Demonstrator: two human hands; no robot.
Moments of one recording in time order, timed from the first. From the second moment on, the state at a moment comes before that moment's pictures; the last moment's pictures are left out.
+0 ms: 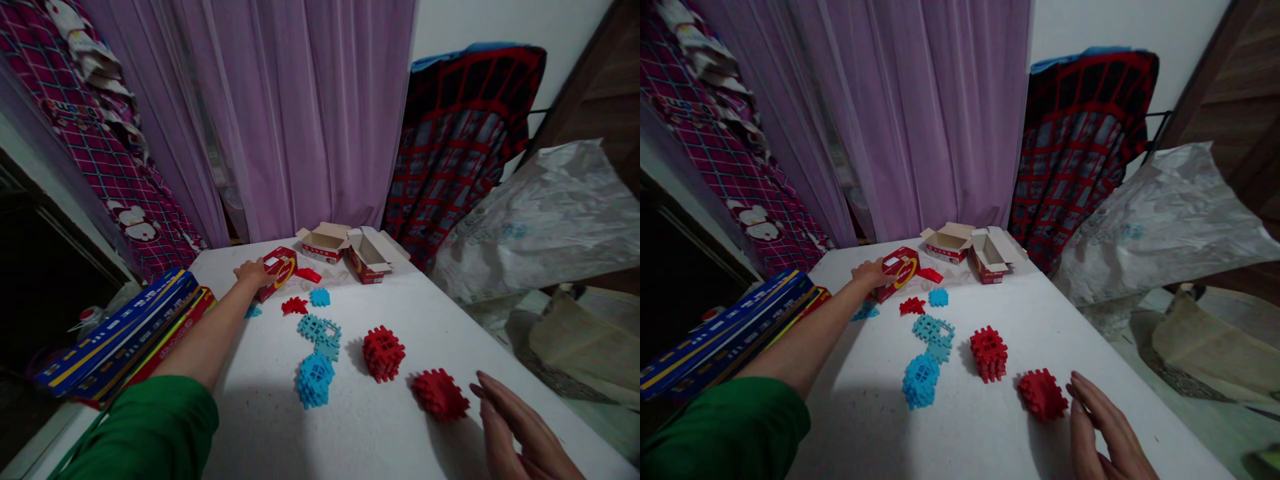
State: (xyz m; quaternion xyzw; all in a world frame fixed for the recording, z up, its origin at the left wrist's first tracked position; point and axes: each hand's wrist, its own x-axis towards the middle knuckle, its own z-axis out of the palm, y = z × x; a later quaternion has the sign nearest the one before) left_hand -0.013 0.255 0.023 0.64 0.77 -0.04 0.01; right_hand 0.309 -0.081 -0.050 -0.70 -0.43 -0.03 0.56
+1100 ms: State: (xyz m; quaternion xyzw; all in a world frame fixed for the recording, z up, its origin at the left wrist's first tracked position) left_hand -0.029 0.115 -0.109 0.50 0.60 0.55 0.30; right_hand 0.350 0.132 0.013 -0.74 -0.63 -0.04 0.21
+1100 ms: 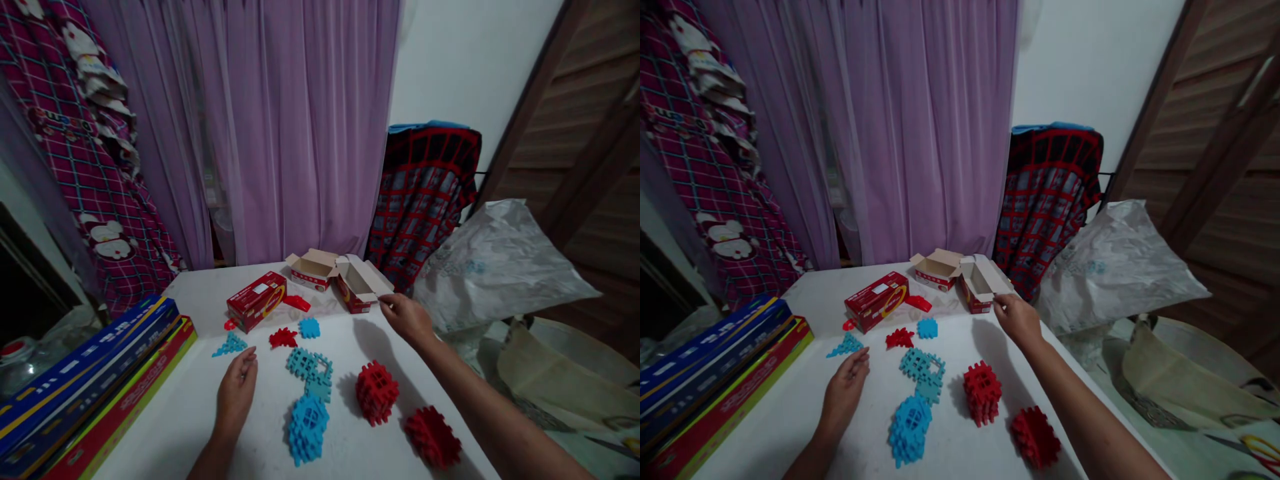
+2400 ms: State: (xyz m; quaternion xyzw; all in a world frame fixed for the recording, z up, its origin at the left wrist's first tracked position) left_hand -0.115 0.000 -0.046 0.31 0.55 0.70 0.33; right_hand 0.228 0.047 0.090 -0.36 -0.91 0.01 0.22
